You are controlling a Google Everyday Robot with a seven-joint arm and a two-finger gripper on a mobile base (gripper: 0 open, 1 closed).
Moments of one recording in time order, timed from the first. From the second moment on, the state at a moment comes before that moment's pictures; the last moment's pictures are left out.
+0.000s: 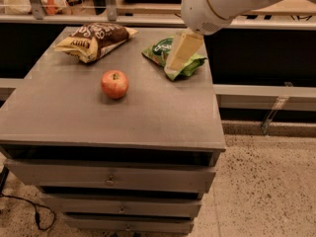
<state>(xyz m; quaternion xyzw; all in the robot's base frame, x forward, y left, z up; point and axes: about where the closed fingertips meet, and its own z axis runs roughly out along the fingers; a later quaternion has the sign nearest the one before) 0.588 -0.042 1.019 -0.68 0.59 -0.06 0.44</state>
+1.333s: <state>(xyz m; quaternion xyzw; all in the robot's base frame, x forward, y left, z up) 0.622 0.021 1.028 -0.71 0.50 -0.13 0.48</state>
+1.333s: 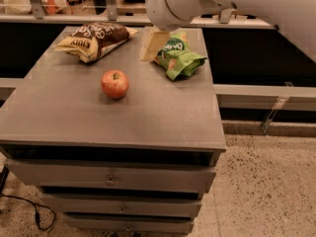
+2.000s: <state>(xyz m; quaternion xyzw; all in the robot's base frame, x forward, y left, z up) 0.703 0.071 1.009 -0.75 0.43 -0.16 0.48</state>
